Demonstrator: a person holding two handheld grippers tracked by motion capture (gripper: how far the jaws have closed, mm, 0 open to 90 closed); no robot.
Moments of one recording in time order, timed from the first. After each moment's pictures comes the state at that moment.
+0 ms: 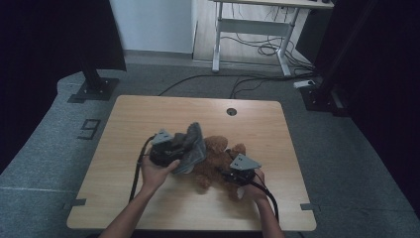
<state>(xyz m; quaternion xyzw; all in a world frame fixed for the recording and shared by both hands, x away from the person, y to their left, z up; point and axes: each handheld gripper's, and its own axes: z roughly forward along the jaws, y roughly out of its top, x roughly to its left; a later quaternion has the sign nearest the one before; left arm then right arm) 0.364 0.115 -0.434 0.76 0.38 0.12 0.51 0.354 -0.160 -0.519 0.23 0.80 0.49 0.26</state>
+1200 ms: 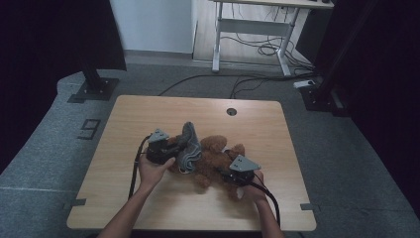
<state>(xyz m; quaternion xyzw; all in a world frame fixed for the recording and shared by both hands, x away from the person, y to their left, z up) 0.381 0.154 -0.457 0.74 0.42 0.13 0.50 0.353 -0.158 -0.524 0.23 0.79 0.50 0.27</state>
